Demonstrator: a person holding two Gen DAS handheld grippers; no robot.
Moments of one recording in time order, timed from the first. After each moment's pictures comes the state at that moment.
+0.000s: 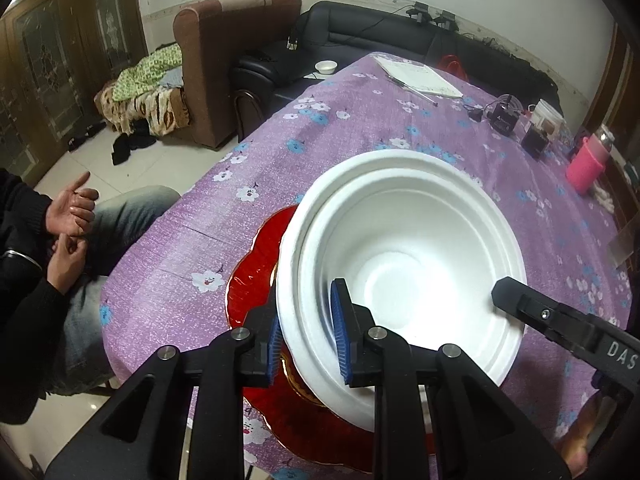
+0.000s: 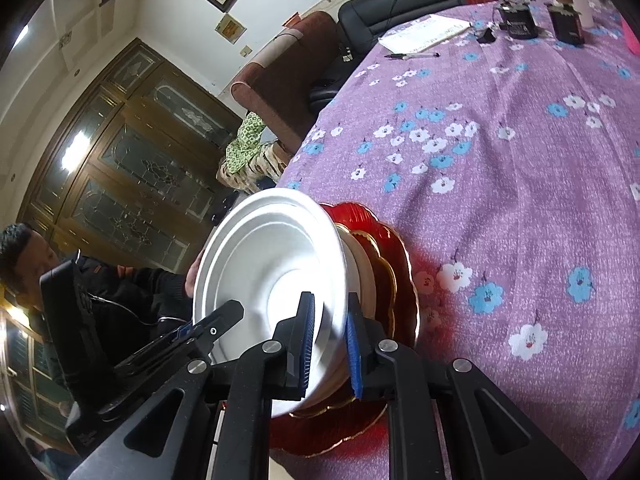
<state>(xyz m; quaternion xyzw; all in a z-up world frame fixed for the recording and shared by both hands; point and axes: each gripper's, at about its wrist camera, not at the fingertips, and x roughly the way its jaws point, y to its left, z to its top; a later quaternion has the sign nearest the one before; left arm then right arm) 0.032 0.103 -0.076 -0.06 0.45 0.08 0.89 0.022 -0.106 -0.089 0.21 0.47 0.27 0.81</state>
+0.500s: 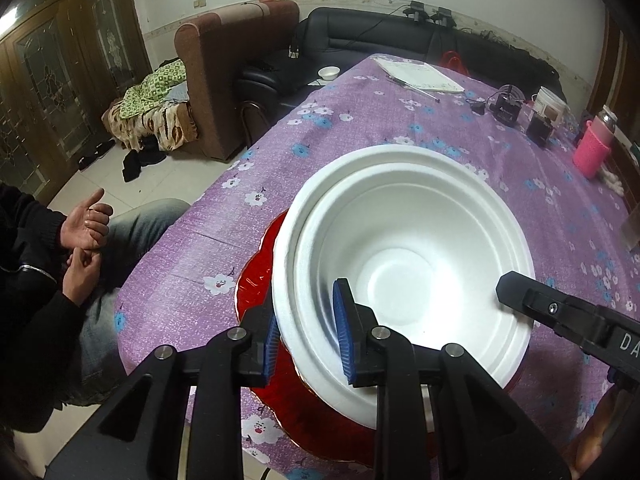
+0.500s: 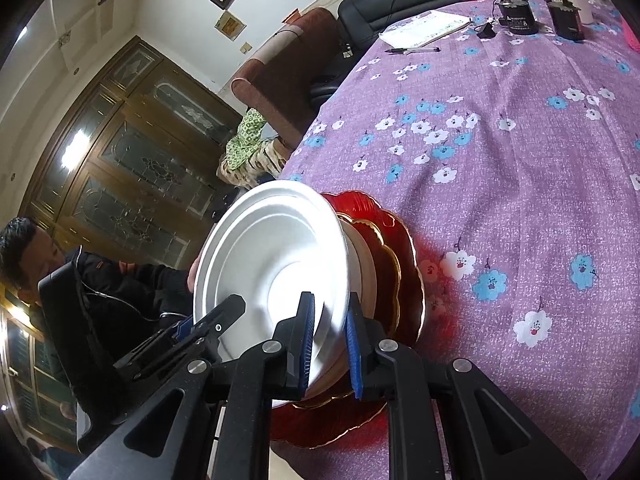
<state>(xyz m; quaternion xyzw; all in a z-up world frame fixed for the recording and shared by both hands) 0.026 0.099 -0.076 -0.03 0.44 0.10 0.89 0.012 -0.101 -0.087 0.20 0.48 0.27 0.81</state>
